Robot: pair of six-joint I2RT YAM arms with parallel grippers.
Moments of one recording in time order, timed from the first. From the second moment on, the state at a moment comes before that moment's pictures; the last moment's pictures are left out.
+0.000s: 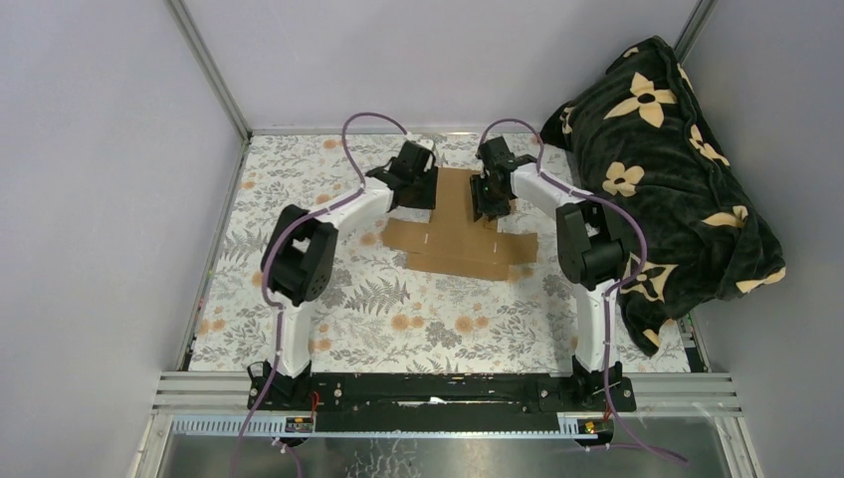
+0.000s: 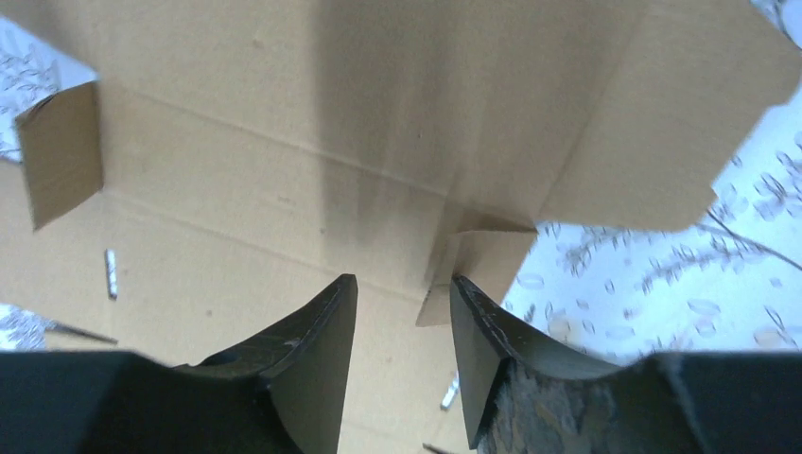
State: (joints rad) left arm -0.50 2.09 1.59 -0.35 -0.02 -0.35; right arm 0.38 2.16 1.66 -0.65 -0.05 0.27
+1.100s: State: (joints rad) left arm -0.47 1.61 0.96 -0.32 0.03 -0.50; right arm 0.38 1.44 0.82 -0.59 0.01 0.52
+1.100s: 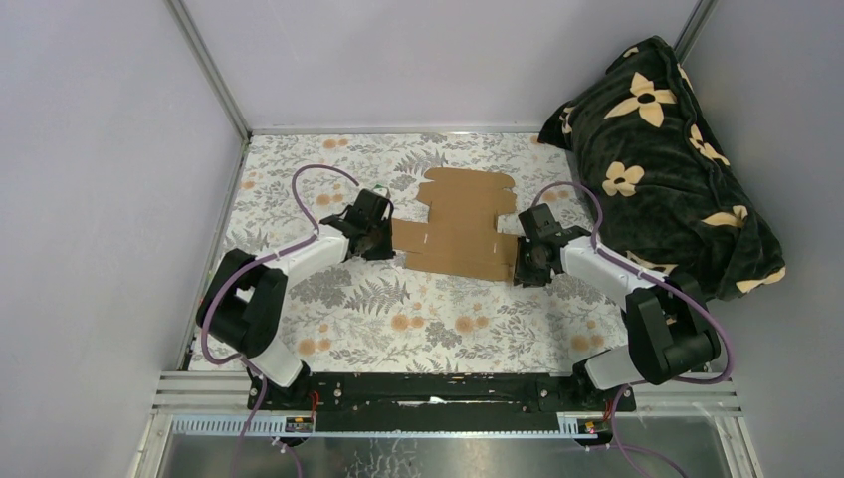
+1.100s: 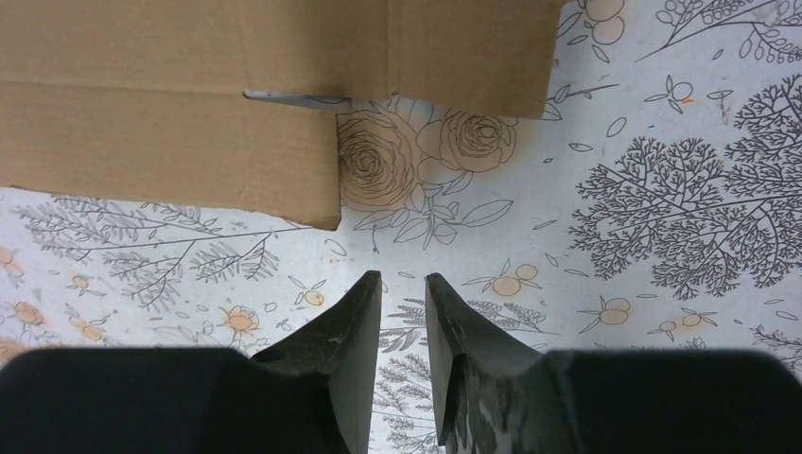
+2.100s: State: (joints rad) left arm -0.47 1.74 0.96 -0.20 0.03 -0.50; right arm 0.38 1.54 0.80 -0.46 0.07 0.55
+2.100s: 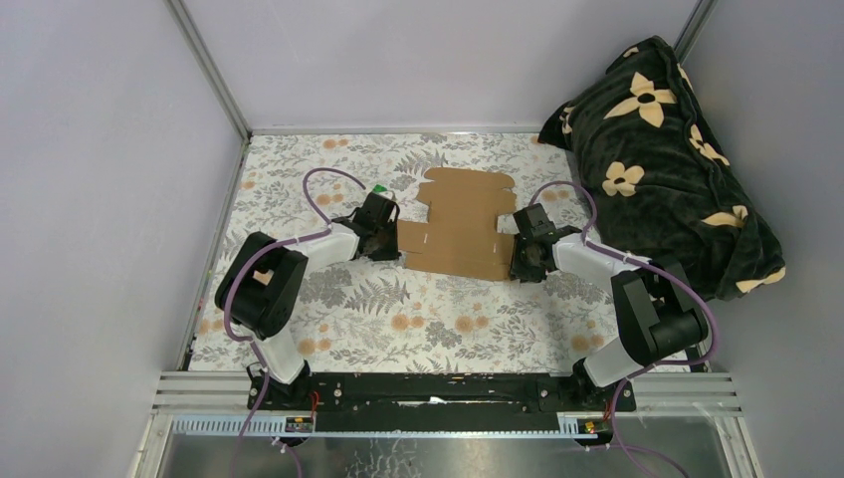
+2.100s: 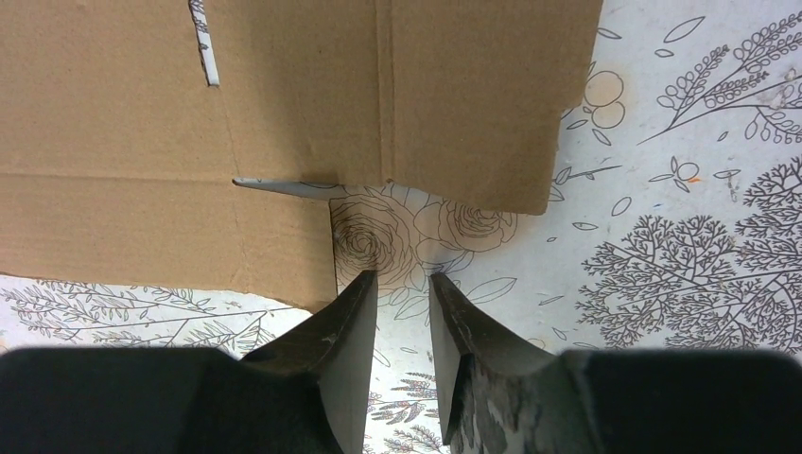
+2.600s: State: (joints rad) left arm -0.48 1.74 0.96 -0.20 0.06 -0.52; right arm 0.38 1.54 0.82 -0.46 0.07 0.55
